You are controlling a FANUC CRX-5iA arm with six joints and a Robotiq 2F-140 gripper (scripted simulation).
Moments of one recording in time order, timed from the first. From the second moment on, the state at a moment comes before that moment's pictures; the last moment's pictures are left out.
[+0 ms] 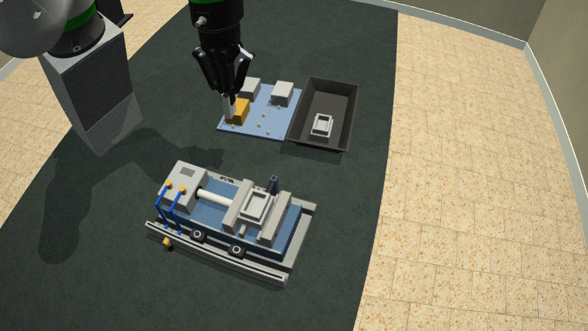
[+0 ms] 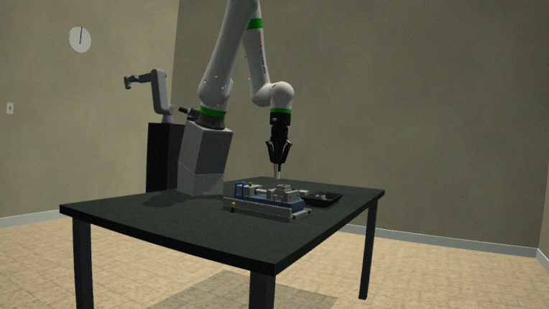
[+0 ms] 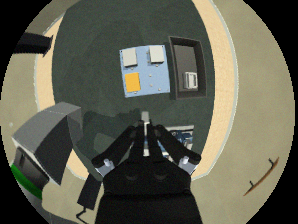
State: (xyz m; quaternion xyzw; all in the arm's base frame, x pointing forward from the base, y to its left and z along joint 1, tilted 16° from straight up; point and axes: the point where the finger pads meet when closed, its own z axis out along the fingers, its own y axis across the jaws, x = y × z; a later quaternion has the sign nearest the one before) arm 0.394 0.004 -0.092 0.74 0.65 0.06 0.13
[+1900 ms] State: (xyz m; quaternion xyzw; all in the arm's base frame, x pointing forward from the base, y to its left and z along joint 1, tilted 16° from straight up) arm 0.431 0.017 -0.003 0.74 0.65 0.06 0.13
